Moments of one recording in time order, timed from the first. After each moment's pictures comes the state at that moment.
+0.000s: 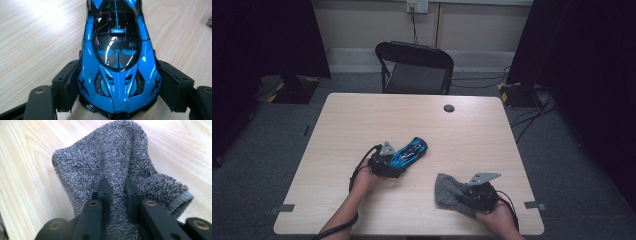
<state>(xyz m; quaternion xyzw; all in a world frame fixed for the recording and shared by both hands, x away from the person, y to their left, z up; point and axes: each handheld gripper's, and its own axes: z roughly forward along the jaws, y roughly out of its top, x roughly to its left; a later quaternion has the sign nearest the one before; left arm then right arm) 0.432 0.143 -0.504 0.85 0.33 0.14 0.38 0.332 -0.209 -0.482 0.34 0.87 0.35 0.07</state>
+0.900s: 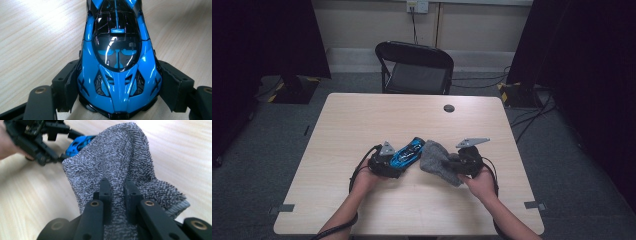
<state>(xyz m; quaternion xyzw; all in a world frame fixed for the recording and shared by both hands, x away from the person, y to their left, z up) 0.431 0.143 -0.504 0.85 0.33 0.14 0.38 0.410 -0.164 -0.433 0.38 0.83 0.41 0.07</state>
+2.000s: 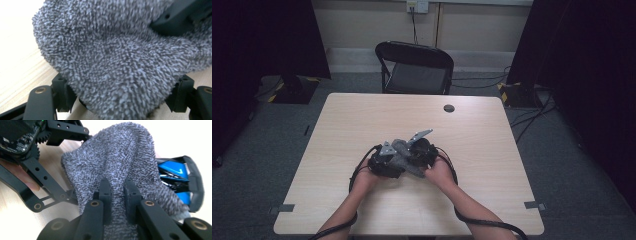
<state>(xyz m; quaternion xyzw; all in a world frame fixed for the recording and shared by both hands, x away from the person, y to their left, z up) 0.432 0.143 -0.504 0.85 0.33 0.14 0.38 0.444 -0.038 -0.450 0.31 0.89 0.32 0.09</state>
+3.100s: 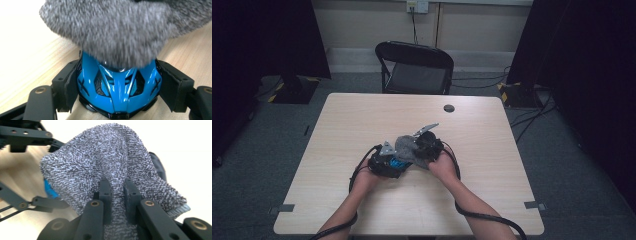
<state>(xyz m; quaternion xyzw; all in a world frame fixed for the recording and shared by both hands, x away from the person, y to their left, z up) 0.431 0.143 -0.504 0.85 0.33 0.14 0.38 0.467 -0.054 -0.450 0.35 0.88 0.31 0.12</state>
